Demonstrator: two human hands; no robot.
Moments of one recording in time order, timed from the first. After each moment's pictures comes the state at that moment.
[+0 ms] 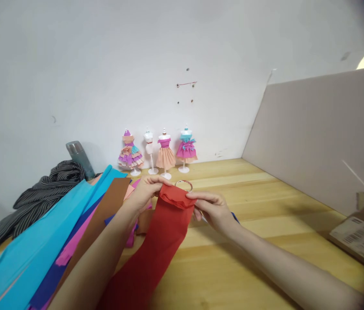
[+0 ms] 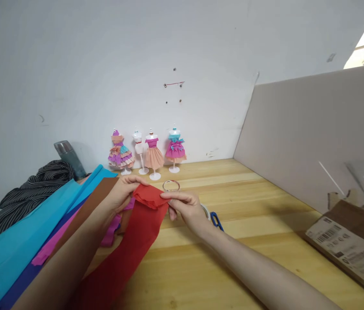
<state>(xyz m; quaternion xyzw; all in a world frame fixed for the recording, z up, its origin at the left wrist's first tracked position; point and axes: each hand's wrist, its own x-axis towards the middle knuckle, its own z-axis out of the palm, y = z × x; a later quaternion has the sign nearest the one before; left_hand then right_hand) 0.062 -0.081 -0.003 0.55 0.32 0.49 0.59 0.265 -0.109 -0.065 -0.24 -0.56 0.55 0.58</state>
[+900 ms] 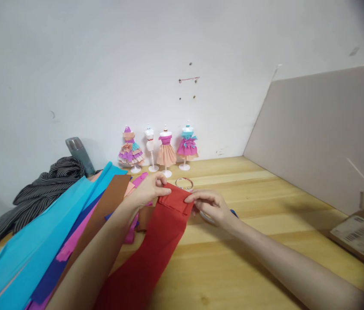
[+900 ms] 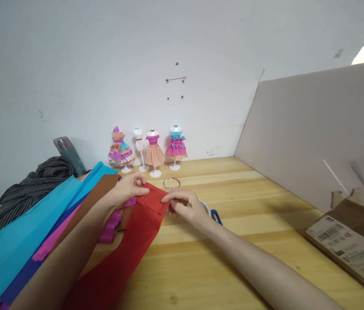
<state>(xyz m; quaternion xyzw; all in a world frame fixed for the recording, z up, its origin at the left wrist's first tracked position) 0.057 -0.073 -0.012 0.68 0.42 0.38 0.46 0.271 -0.106 -0.061 -0.27 -0.65 0.49 0.51</state>
